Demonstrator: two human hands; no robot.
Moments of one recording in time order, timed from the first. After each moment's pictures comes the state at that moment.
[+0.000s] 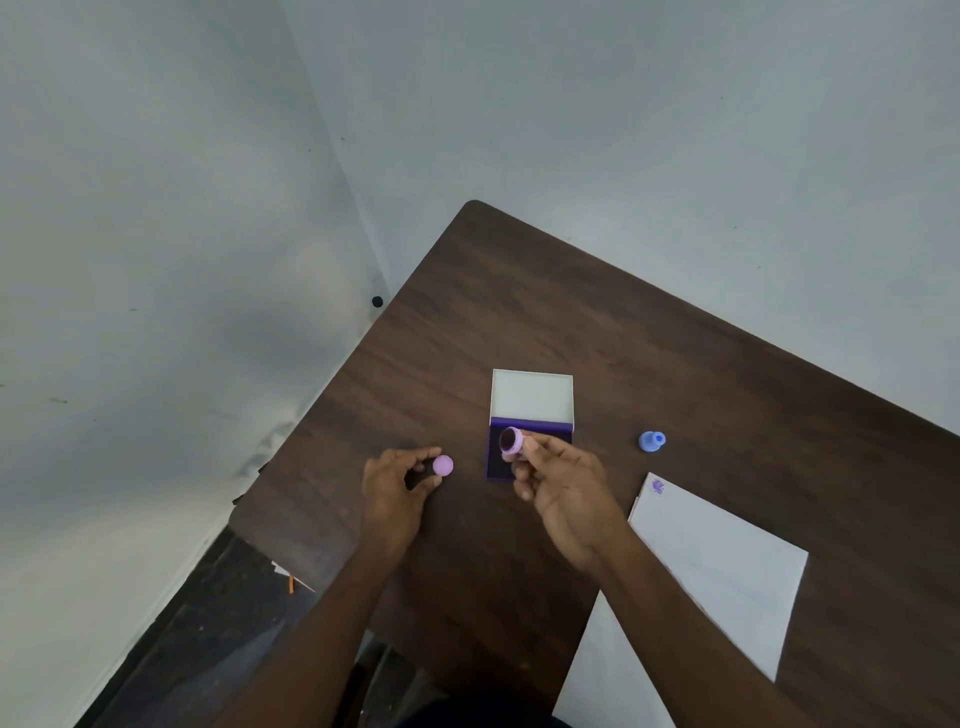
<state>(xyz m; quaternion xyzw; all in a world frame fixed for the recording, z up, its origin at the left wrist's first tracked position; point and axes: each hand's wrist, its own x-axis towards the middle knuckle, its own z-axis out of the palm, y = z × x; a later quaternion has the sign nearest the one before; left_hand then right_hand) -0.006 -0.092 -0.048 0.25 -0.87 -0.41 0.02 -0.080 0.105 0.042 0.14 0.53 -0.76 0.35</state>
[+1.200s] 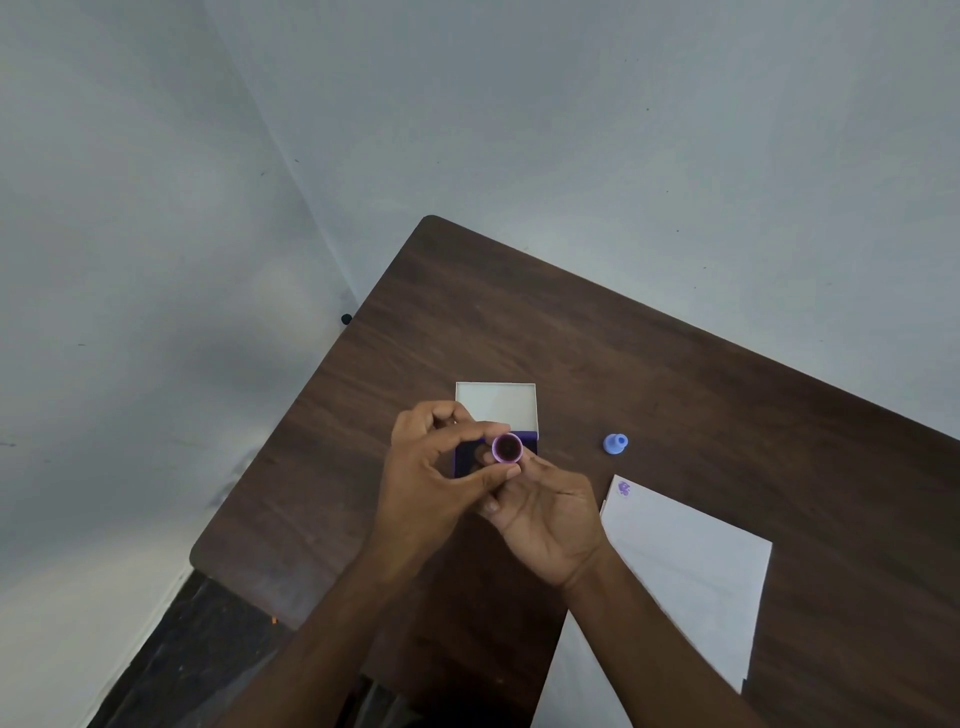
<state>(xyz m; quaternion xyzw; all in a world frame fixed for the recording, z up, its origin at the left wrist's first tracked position) -0.056 -0.025 0.092 0.09 -0.87 -0.49 0.06 -0.079 0.115 0.053 0.17 0.20 -0.88 0.39</state>
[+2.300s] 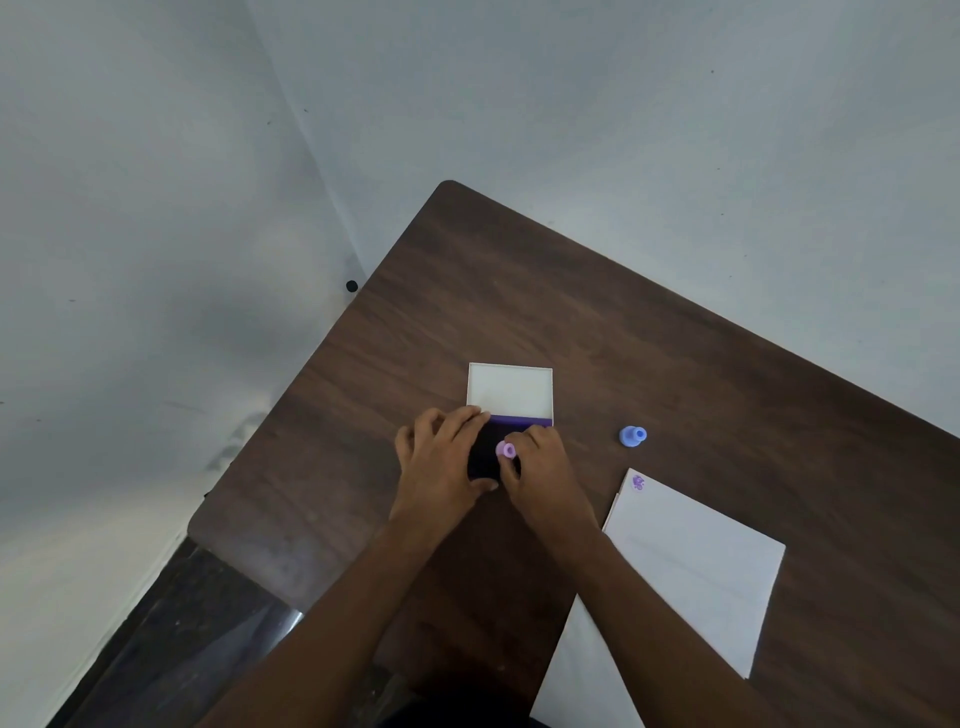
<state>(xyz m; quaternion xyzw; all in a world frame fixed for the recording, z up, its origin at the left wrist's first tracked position) -0.059 -0.034 -0.026 0.08 -0.97 -0.19 -0.09 -0.096 0.113 -0.029 -0.13 0.92 -0.30 0.22</state>
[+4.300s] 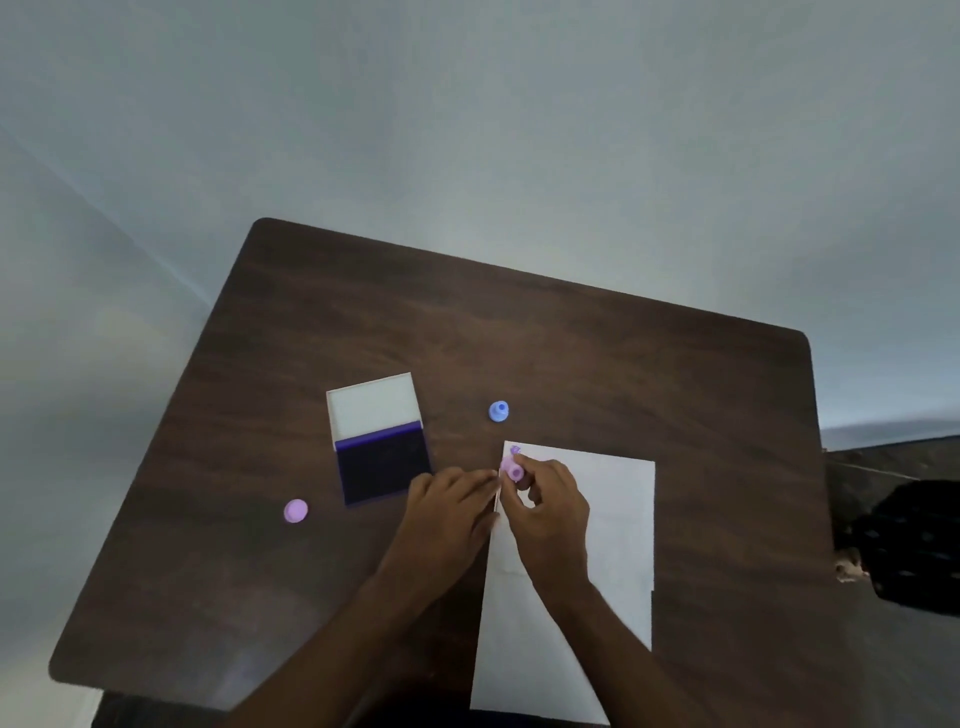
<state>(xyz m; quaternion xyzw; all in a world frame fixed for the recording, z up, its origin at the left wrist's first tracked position) -0.044 0.087 -0.026 -0.13 -0.93 -0.27 -0.24 -0.043 0.221 0.009 0.15 0.90 -0.40 -0.02</state>
